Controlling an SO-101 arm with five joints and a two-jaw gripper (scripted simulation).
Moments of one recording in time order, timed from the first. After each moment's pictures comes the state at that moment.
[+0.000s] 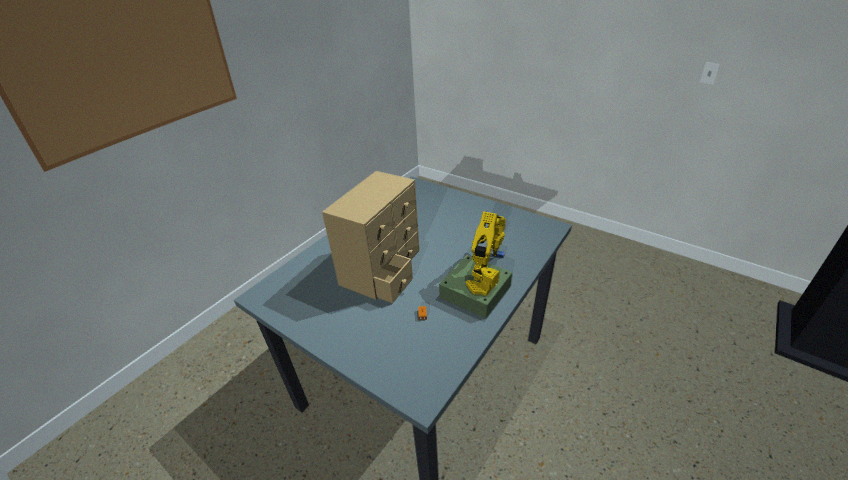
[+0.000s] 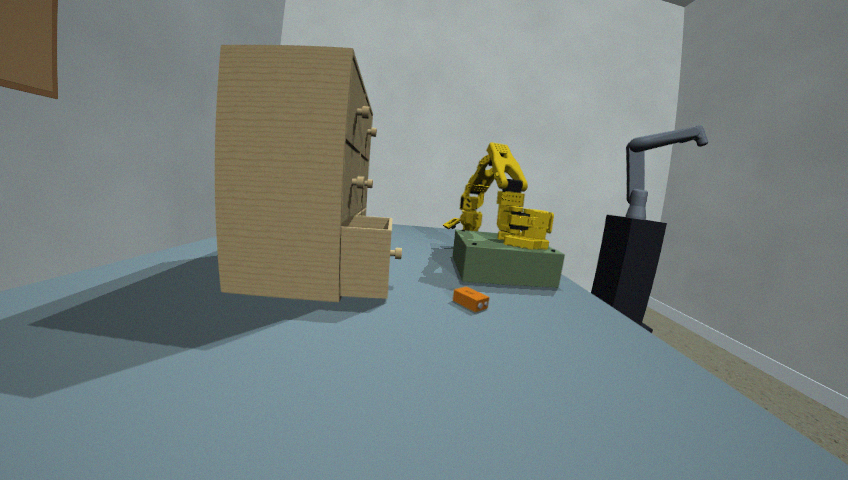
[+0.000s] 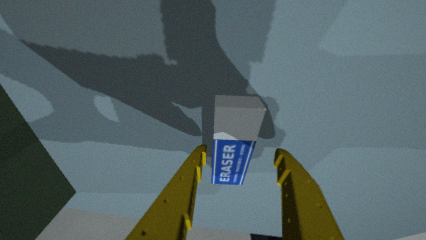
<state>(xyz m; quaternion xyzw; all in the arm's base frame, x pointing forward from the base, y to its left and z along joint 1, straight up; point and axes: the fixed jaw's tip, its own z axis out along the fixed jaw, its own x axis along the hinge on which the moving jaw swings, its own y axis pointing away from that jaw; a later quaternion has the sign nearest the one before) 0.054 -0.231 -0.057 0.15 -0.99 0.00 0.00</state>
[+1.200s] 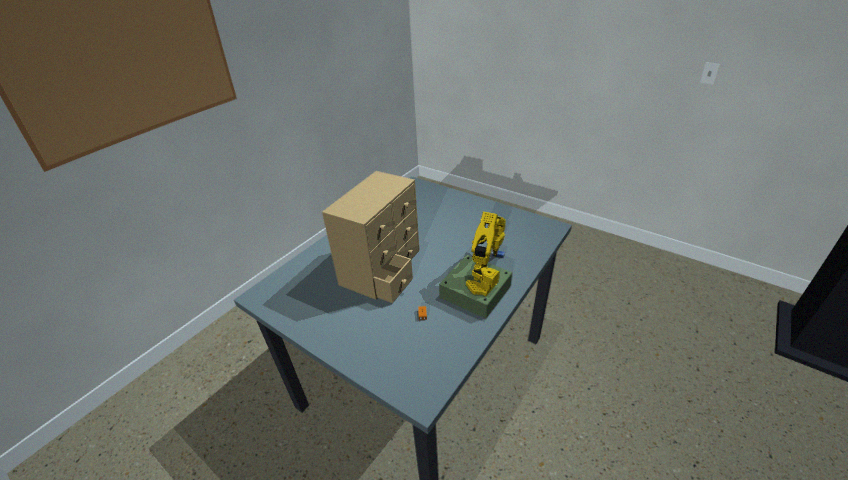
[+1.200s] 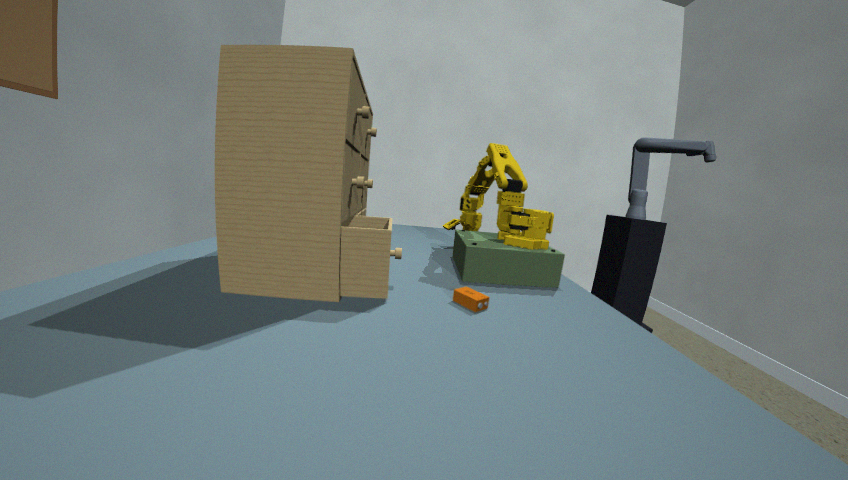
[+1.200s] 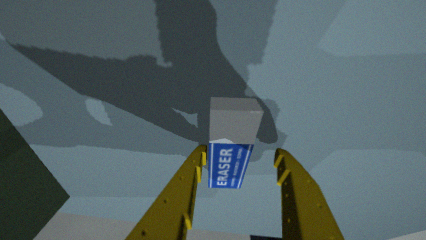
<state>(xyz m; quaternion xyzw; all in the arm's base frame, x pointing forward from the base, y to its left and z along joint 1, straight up) 0.054 -0.233 -0.060 0.15 -0.99 0.00 0.00</state>
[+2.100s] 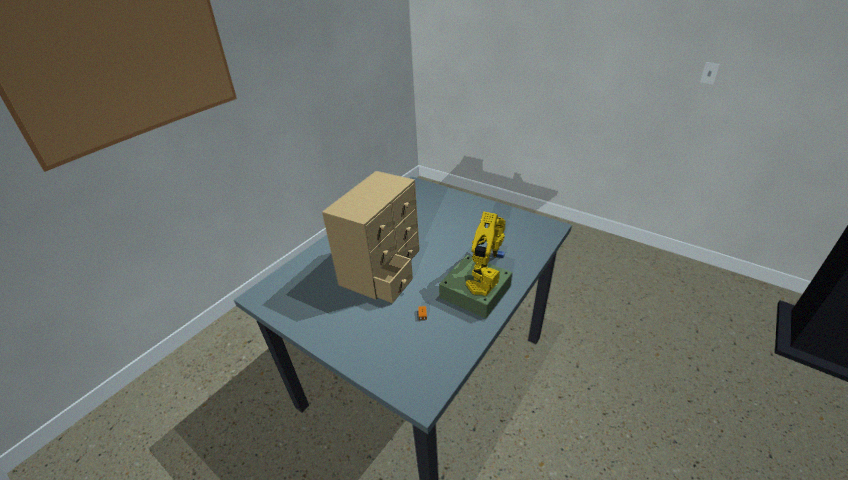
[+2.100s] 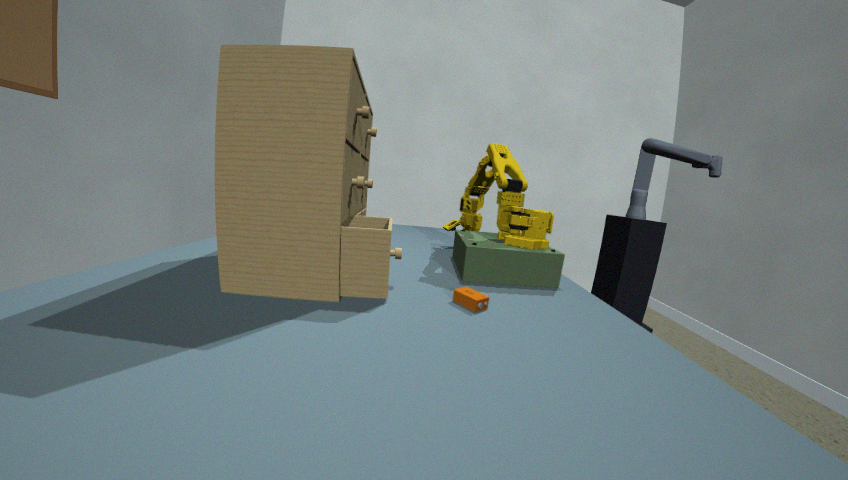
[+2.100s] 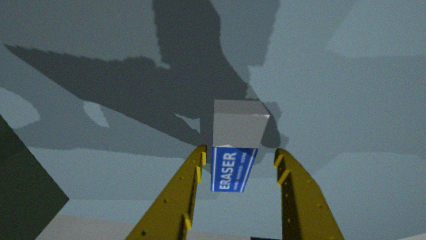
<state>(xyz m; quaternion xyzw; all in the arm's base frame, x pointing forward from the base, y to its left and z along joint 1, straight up) 0.054 -0.231 -0.063 0.15 -0.99 0.00 0.00</state>
